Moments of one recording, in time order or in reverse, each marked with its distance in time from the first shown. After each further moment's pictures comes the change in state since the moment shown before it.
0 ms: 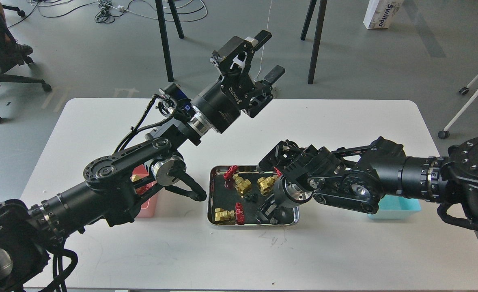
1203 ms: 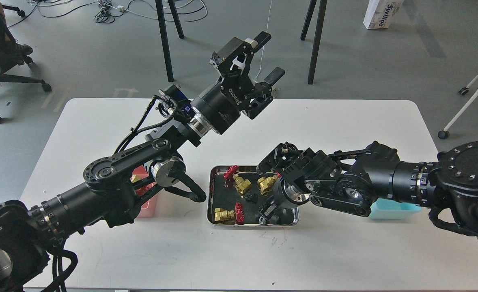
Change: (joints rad) left arm 0.005 0.000 0.000 0.000 0.000 -0.006 0.000; right arm -0.029 0.038 -0.010 -0.073 -0.004 0.000 0.000
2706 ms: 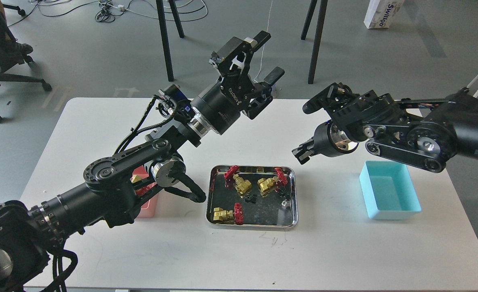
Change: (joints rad) left arm 0.000 0.000 0.000 0.002 0.000 0.000 0.000; right arm 0.185 -0.448 0.128 0.241 0.020 0.000 0.005
